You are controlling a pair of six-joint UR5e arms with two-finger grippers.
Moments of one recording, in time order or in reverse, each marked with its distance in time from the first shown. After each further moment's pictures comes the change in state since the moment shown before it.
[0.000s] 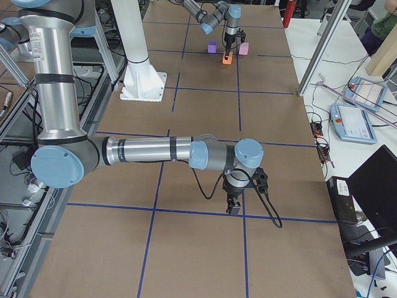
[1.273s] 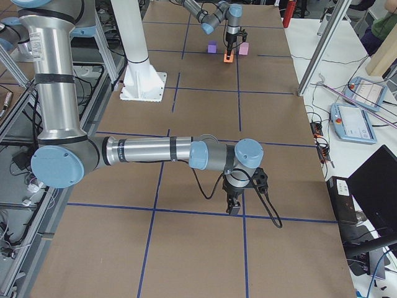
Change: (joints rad) left arm -0.033 -0.011 -0.035 -0.006 -0.008 -0.029; right arm 0.000 0.000 0.000 0.000 0.000 0.000
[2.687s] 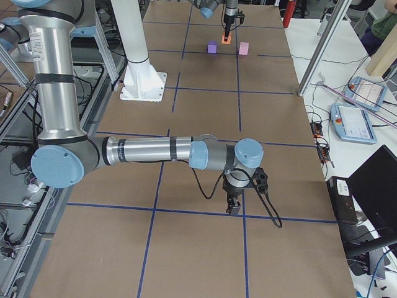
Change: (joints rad) left arm -0.113 0.207 -0.138 0.118 -0.035 0.187; right arm 0.000 0.000 0.000 0.000 0.000 0.000
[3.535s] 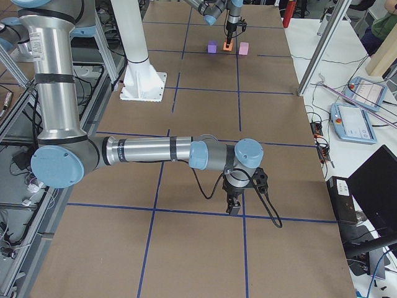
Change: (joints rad) left arm 0.018 -0.055 0.156 -0.100 -0.034 -0.005; right arm 0.000 0.000 0.000 0.000 0.000 0.000
